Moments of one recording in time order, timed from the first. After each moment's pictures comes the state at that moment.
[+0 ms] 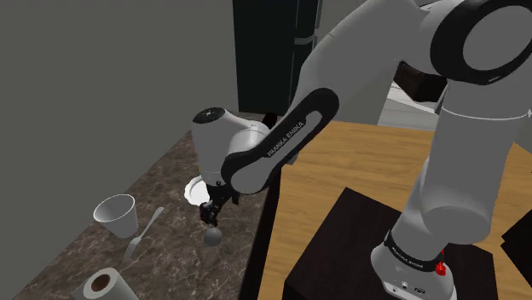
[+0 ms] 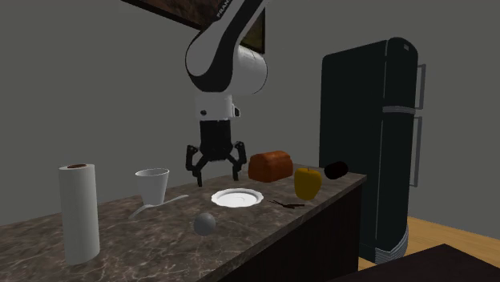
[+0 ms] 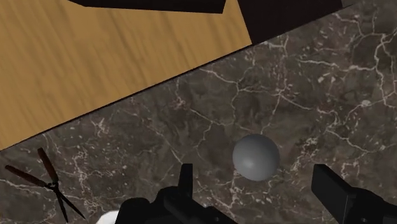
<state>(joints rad) 0.09 0.18 0.42 -2.24 -0.18 2.40 0.58</state>
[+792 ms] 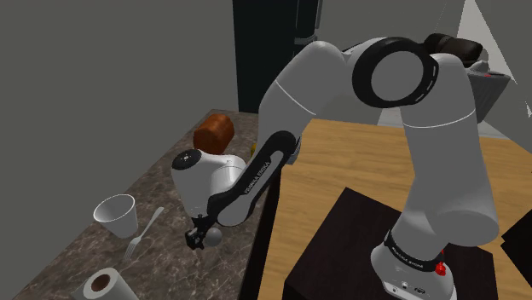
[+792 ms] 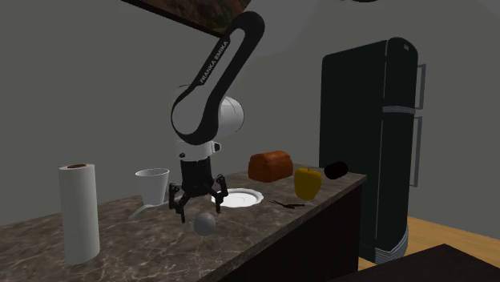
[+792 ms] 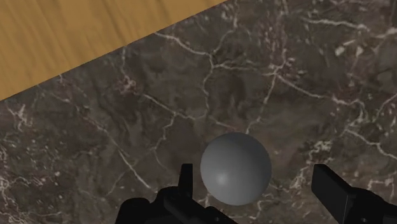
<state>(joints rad) 0.22 0.52 0.33 -2.04 -0.40 2.47 0.76</state>
